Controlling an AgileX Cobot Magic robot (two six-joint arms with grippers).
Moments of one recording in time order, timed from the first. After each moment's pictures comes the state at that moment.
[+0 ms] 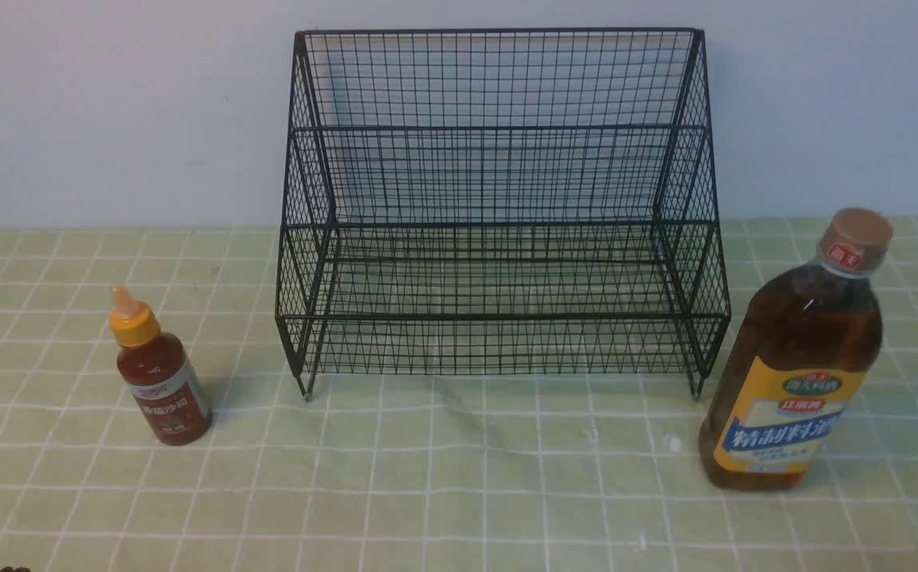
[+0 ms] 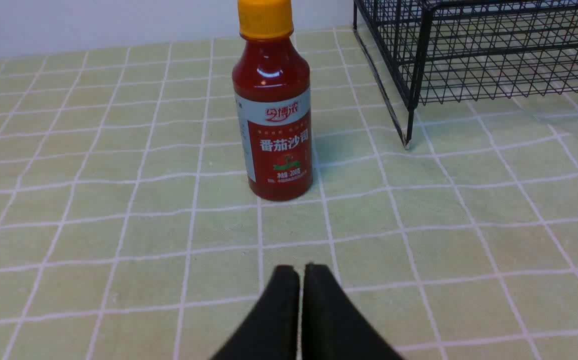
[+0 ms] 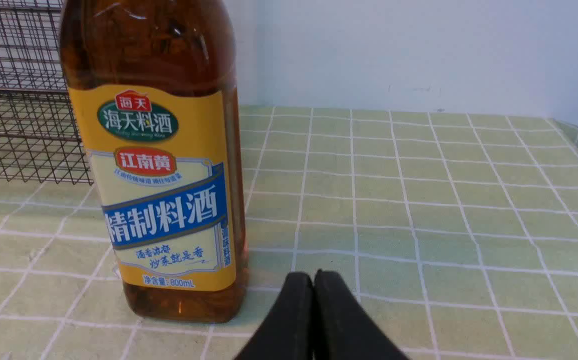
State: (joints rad) right arm 0.04 -0.01 0.02 -0.03 0.37 0.05; left arm -0.11 -0.01 0.03 0.03 0.38 -0.05
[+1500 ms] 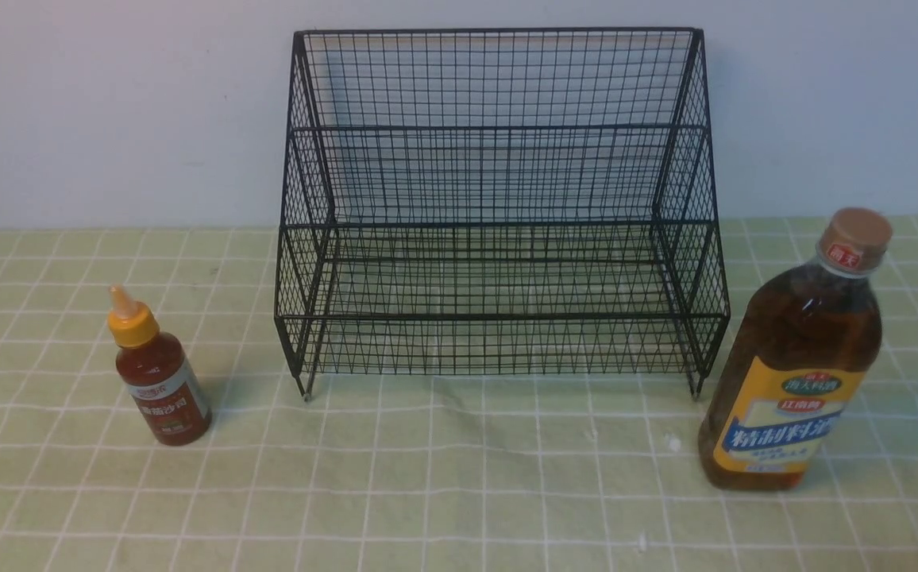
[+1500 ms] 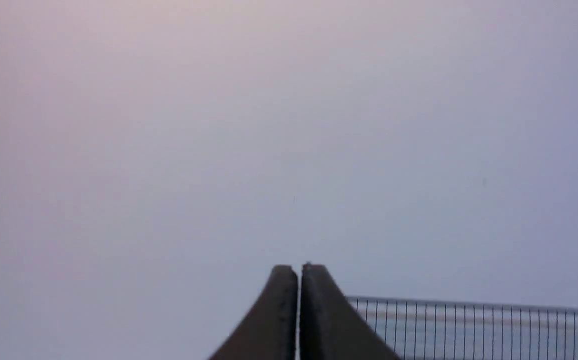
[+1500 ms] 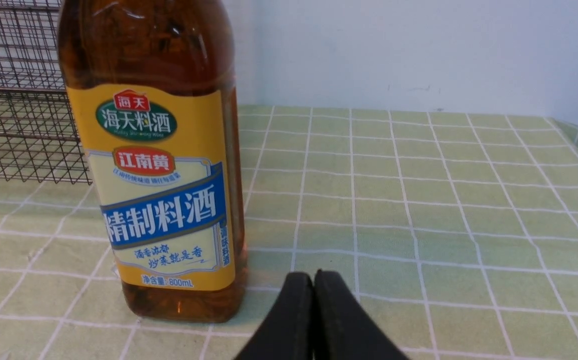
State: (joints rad) right arm 0.04 -0.01 0.02 -0.03 0.37 0.05; left arm -0.11 -0.01 0.03 -0.07 -0.48 -0.08
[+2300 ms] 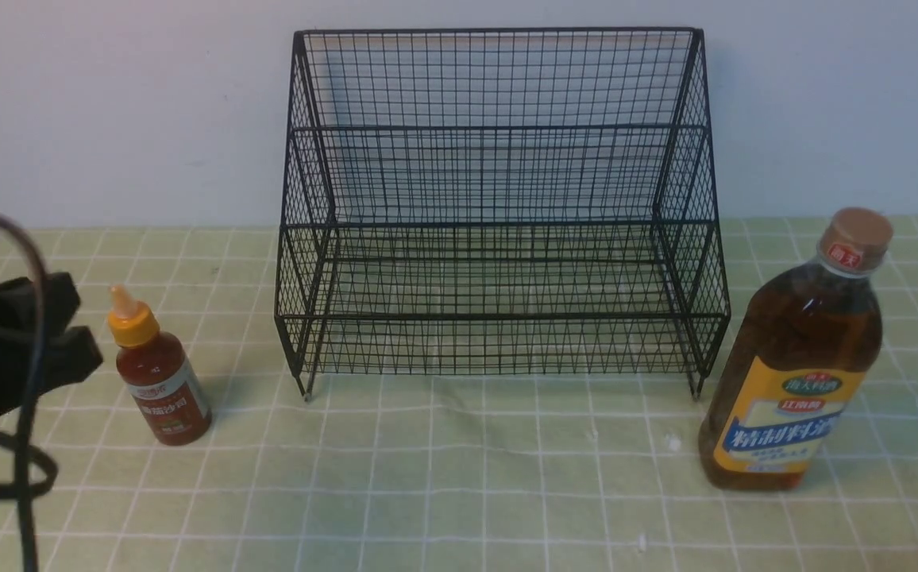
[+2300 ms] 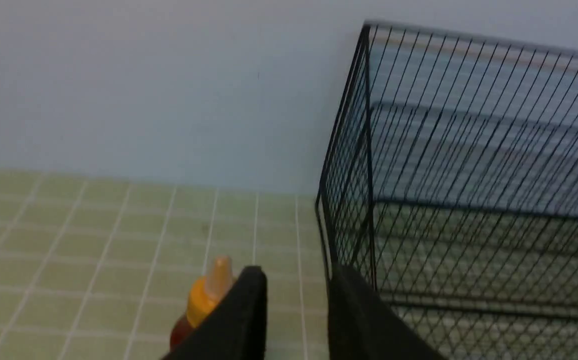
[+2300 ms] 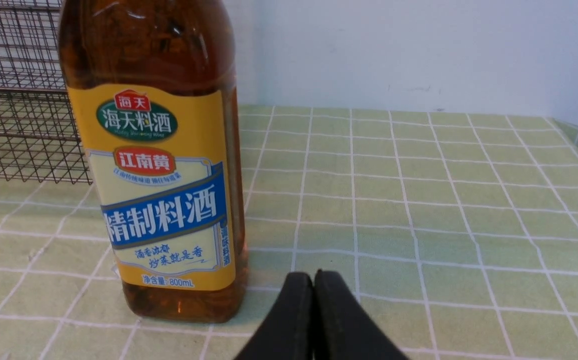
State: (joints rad) right arm 0.04 -0.01 0.02 -0.03 0.37 0.05; left arm -0.11 0.83 -0.51 -0.13 0.11 -0.11
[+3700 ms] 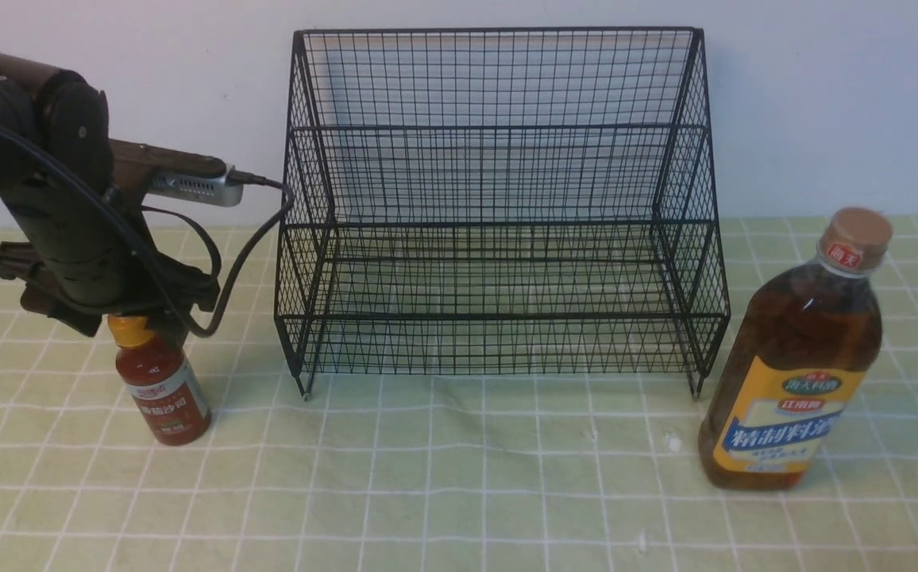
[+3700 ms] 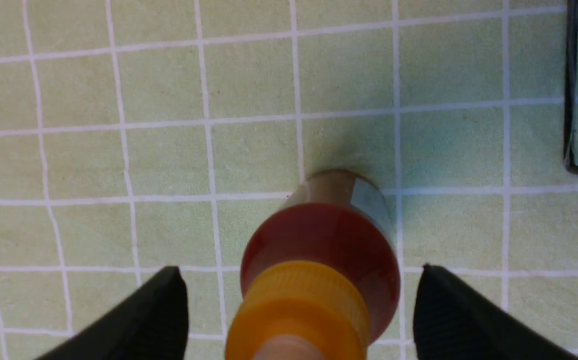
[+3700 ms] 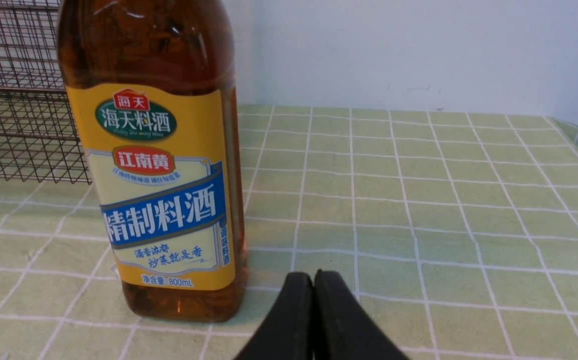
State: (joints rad) right arm 0.04 -0.01 0.02 -0.03 0.37 0.05; left arm -0.11 1.74 -1.32 0.17 0.96 -0.13
